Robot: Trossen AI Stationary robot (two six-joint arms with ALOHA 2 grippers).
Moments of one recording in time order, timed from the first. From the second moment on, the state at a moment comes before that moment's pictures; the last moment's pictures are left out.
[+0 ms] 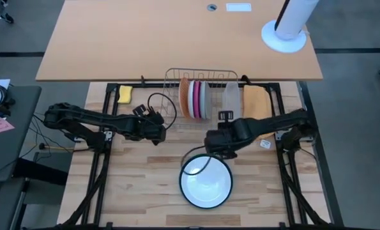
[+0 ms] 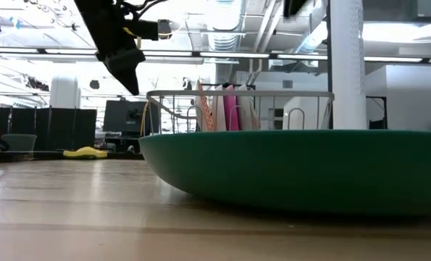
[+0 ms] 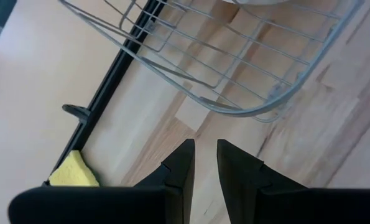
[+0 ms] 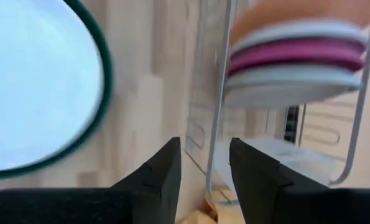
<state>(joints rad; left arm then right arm) -0.06 1.38 1.04 -0.91 -0.75 -0.44 0.26 1.82 1.99 -1.57 0.50 0.13</state>
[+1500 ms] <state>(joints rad) -0.05 1.38 1.04 -0.84 -0.73 -0.41 0.04 1.30 0.99 -0.94 0.37 0.03</state>
